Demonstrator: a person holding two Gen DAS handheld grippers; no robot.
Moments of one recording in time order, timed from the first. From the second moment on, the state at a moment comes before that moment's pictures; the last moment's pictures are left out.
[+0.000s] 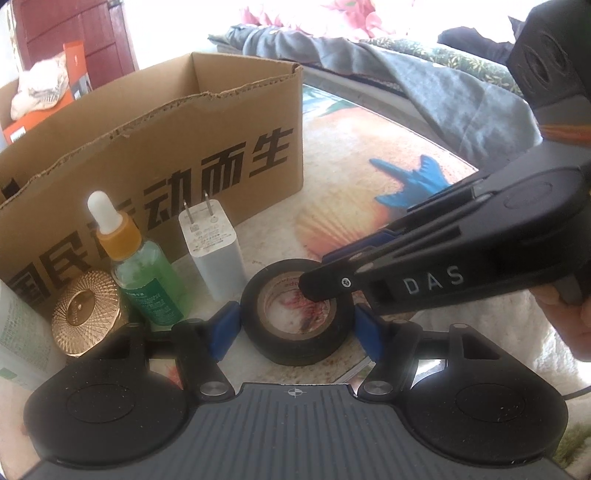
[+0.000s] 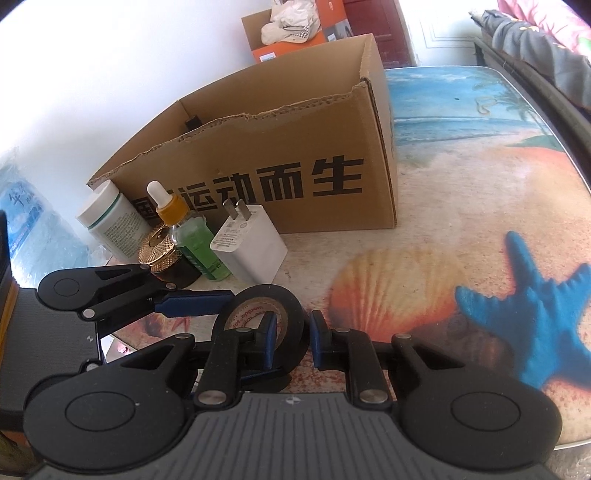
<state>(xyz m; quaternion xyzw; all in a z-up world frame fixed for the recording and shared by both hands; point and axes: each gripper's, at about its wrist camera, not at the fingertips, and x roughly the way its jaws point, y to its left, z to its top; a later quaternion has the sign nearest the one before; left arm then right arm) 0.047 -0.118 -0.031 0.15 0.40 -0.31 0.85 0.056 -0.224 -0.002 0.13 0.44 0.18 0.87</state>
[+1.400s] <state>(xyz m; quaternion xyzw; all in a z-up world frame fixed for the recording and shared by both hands) 0.135 -0.072 0.114 0.17 0.27 -0.20 0.93 0.175 -0.167 0.159 0.01 0.29 0.30 0.91</state>
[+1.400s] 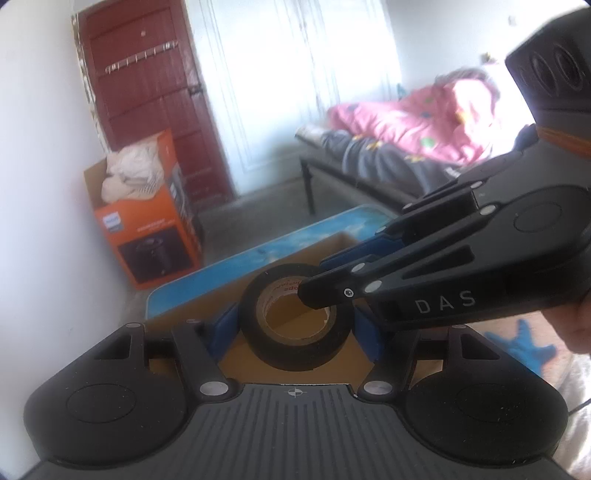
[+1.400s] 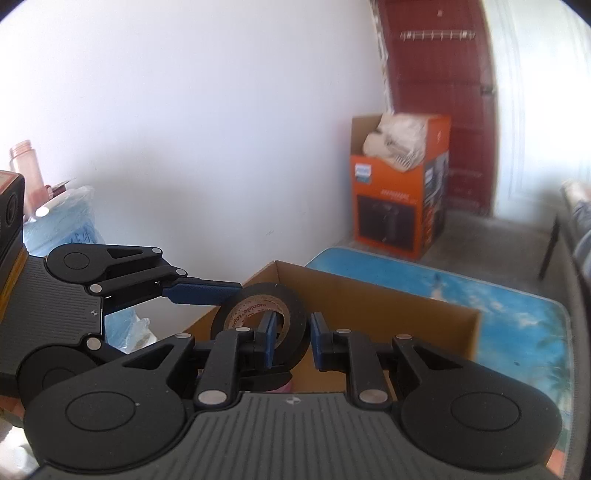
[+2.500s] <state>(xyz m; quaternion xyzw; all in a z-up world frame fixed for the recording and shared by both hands) 0.293 -0.076 0.007 0.27 0.47 -0.14 0.83 0.393 -0.117 -0.006 0.13 0.56 0.26 0.78</state>
